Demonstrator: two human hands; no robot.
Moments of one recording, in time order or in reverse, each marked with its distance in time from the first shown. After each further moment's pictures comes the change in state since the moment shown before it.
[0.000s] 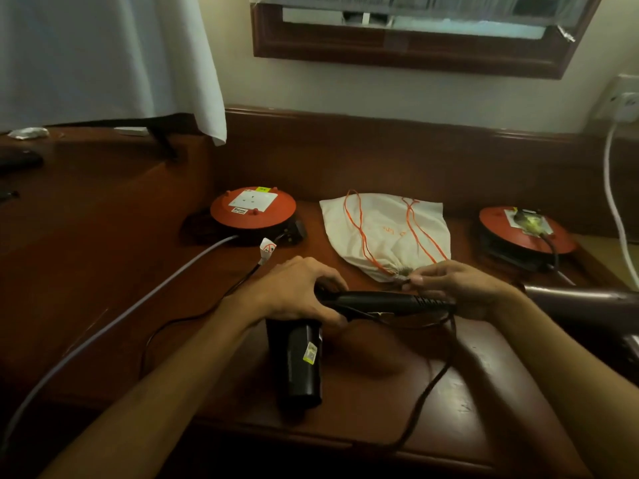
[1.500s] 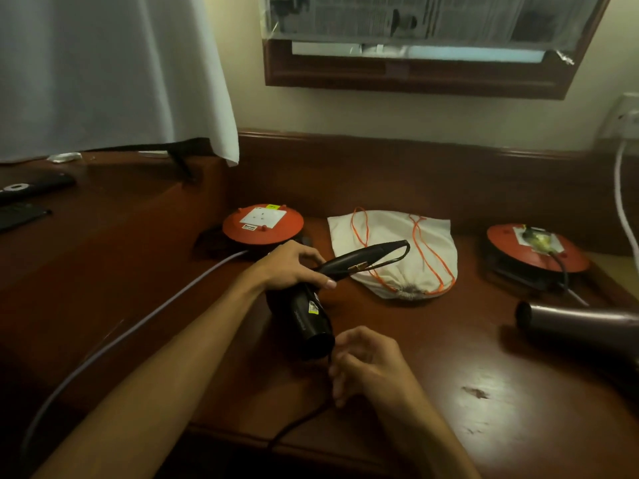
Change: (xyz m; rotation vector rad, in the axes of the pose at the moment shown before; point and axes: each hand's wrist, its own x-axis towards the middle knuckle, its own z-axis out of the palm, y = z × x) left_hand 0.044 -0.047 -0.026 -0.324 0.140 -0.135; right_hand -0.026 0.030 0.179 0.136 0.240 -0.256
